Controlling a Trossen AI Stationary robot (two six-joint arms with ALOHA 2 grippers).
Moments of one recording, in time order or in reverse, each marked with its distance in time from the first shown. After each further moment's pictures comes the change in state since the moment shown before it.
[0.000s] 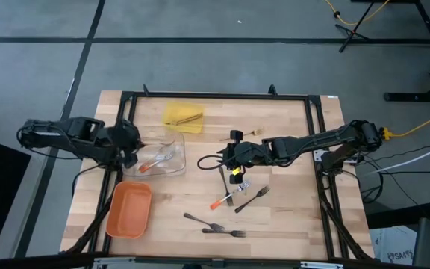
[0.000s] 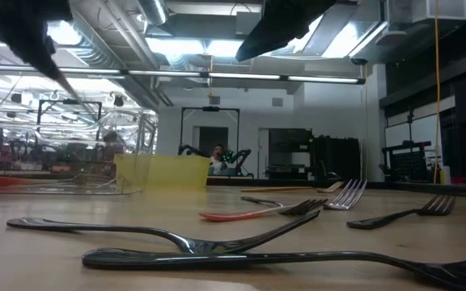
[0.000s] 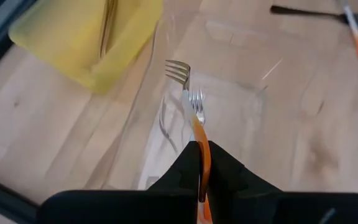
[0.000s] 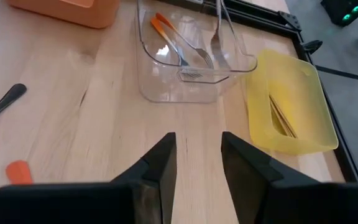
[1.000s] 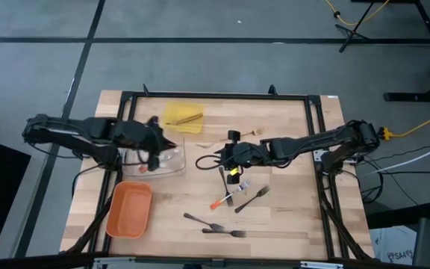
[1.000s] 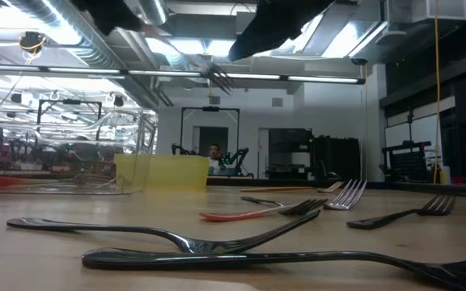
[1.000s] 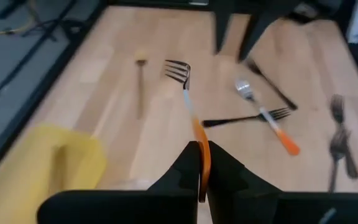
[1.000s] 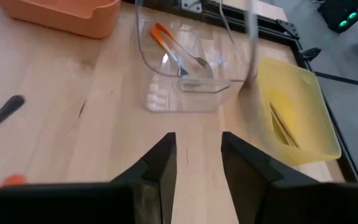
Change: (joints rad) left arm 0.001 0.284 0.131 0.521 0.066 0.311; right arm 0.000 0.018 0.000 0.051 0.000 -0.003
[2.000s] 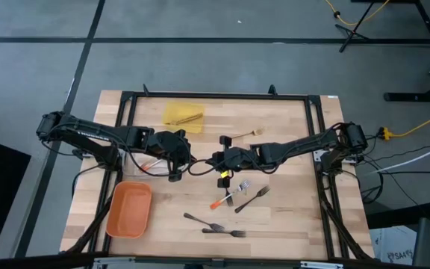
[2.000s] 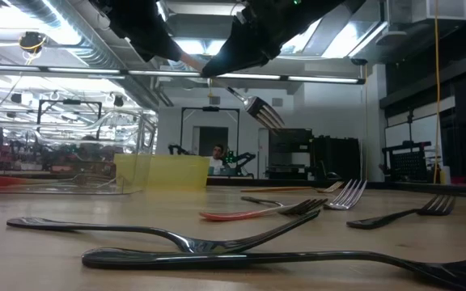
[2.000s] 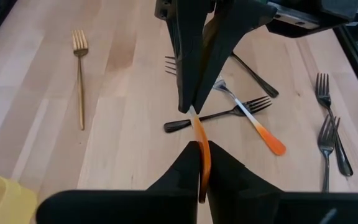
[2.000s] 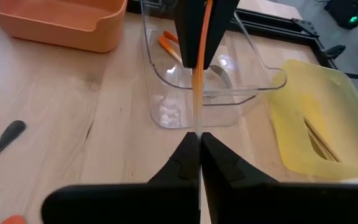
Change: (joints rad) left arm 0.001 0.341 0.000 0.259 0.156 0.053; right arm 0.000 0.130 0.000 0.174 -0.023 0.064
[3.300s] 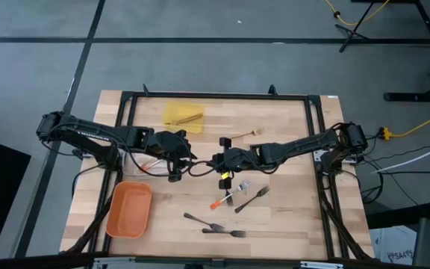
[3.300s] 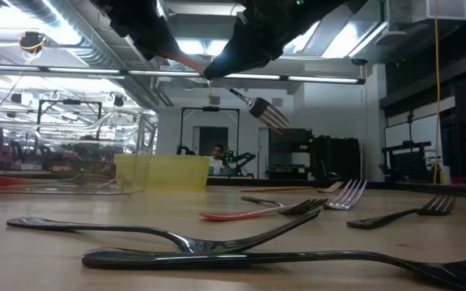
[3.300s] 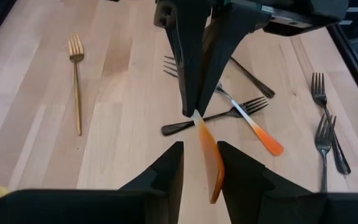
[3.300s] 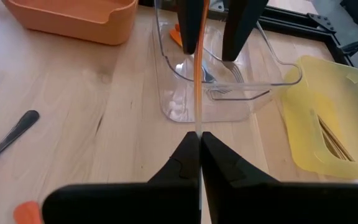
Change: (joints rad) left arm 0.000 0.000 0.000 0.011 0.010 0.024; right arm 0.000 0.000 0.000 -0.023 -0.040 -0.005
